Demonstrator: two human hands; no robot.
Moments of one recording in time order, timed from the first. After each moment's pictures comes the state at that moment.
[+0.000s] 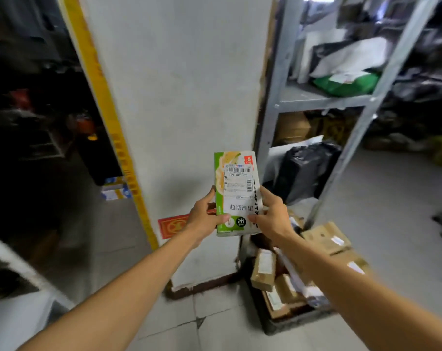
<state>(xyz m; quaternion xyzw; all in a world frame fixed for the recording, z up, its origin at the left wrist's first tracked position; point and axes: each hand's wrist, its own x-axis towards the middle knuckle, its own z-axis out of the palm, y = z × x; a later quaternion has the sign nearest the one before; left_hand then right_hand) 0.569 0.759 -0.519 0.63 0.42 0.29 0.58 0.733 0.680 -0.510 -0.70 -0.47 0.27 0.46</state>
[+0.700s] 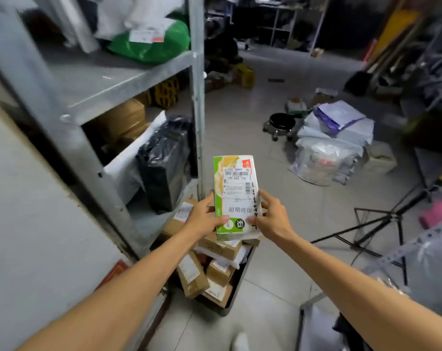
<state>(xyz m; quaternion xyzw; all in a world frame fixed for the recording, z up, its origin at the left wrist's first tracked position) 0.890 0.813 -0.593 0.76 0.14 -0.03 0.63 0.944 0.632 -0.576 -0.85 -0.12 0.12 0.50</state>
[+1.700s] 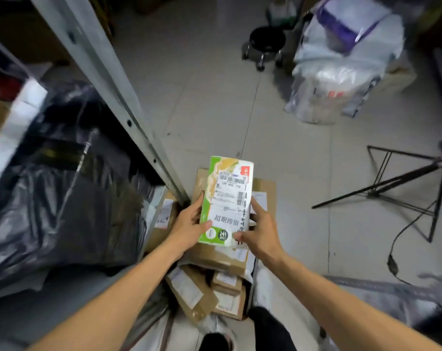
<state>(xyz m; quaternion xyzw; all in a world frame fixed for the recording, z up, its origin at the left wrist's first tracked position) 1.129 0.900 -0.805 0.72 0.20 -0.22 0.63 1.136 0.713 -0.796 -0.78 0.09 0.21 0.58</state>
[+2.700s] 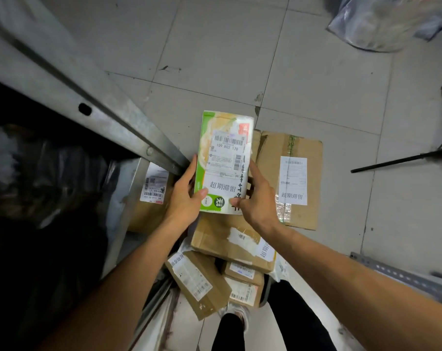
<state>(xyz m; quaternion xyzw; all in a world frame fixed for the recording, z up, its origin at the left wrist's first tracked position) 1.189 0.937 -0.979 0.76 0.27 -0.19 0.56 1.208 0.775 -0.985 -0.78 0.10 0.23 0.58</state>
